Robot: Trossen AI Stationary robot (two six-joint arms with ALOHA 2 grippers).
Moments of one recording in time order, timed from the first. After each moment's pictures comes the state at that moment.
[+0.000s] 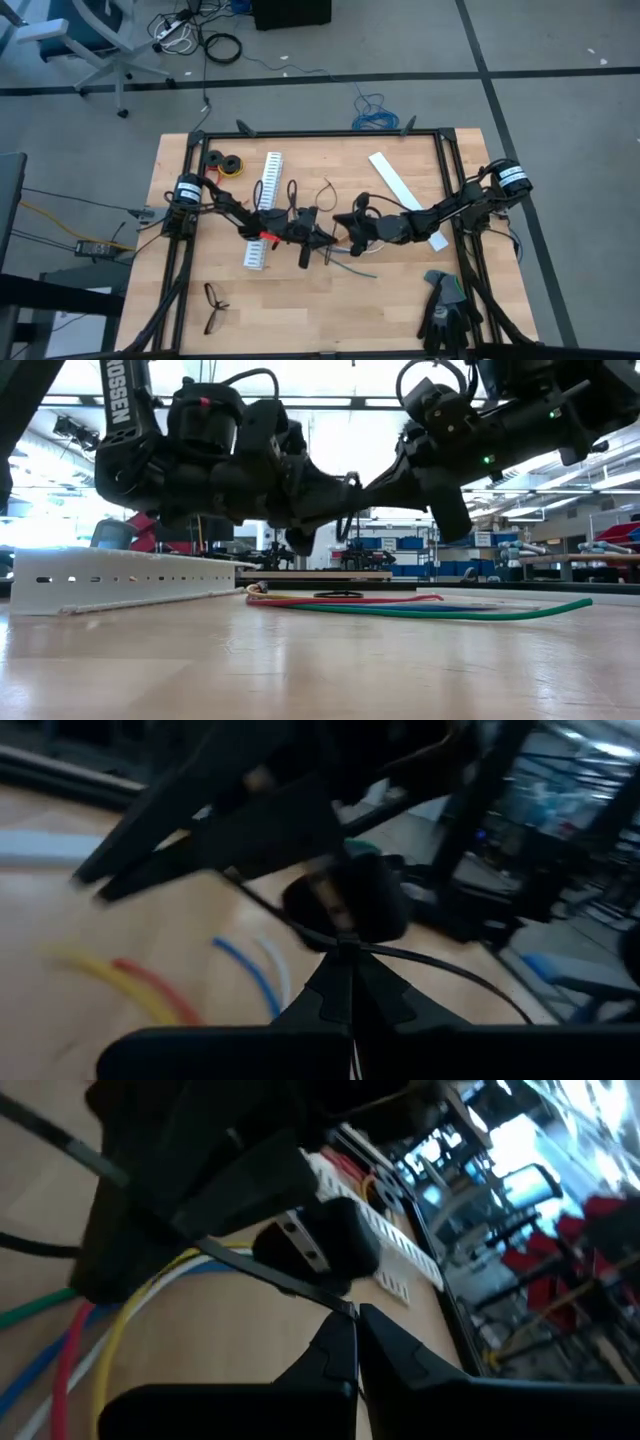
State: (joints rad) left arm -0.09 2.02 0.68 1.31 0.08 -0.32; right arm 0.24 1.65 0.59 0.80 0.60 -0.58
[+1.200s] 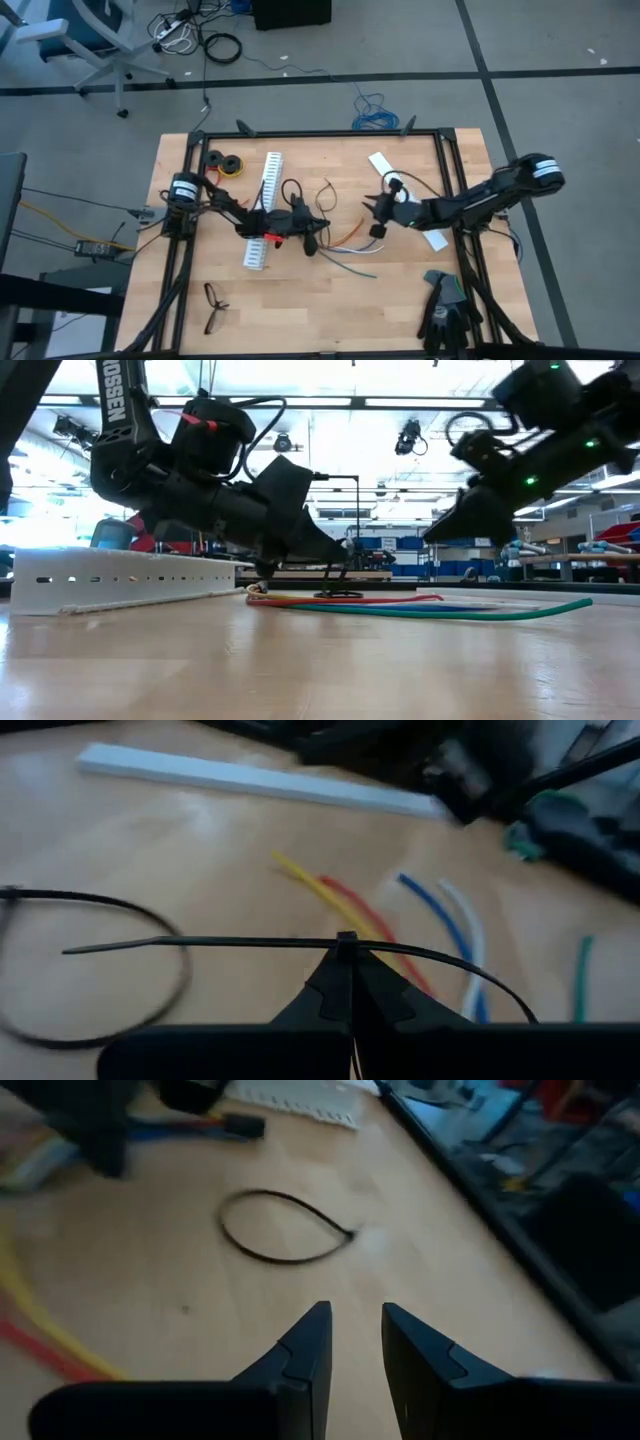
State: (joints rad) left arm -0.07 1.98 0.65 1.06 -0.27 -0.33; right arm 0.14 1.32 0.33 0.52 0.62 -0.06
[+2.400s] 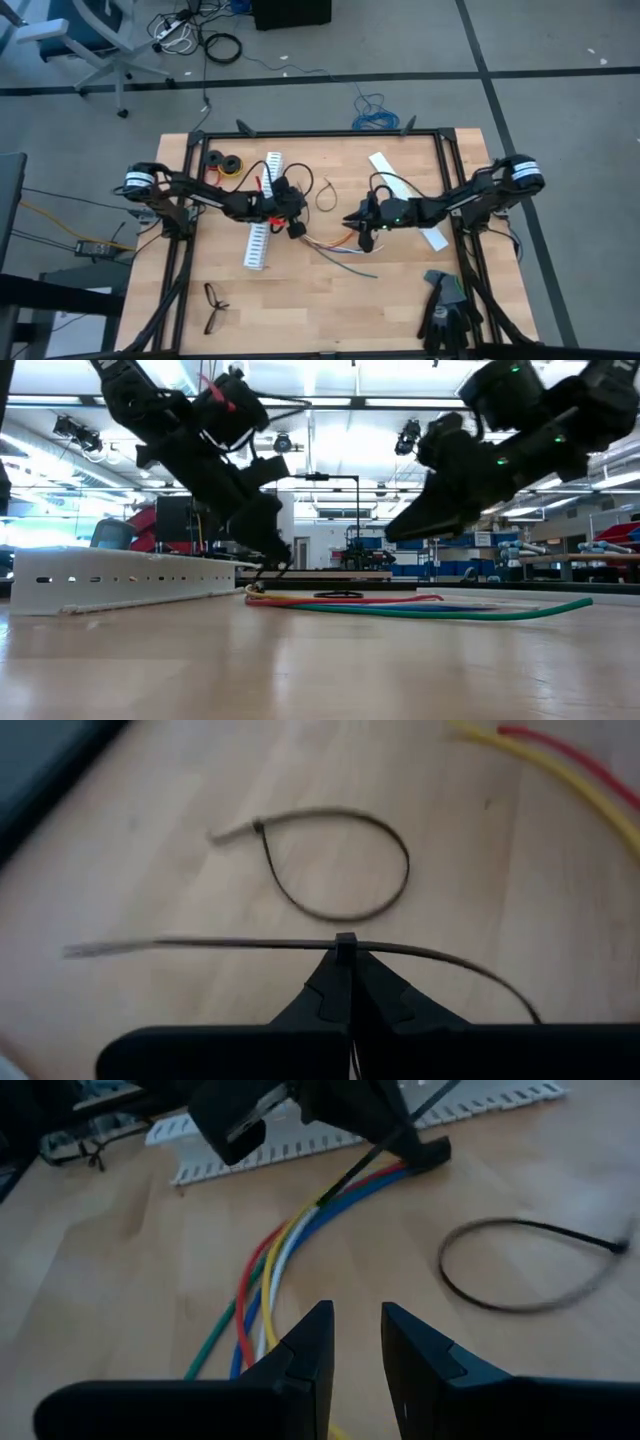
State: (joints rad) left arm 0.02 1.63 0.71 0.20 -0.39 -0.09; right arm 0.09 1.54 0.47 0.65 0.17 0.32
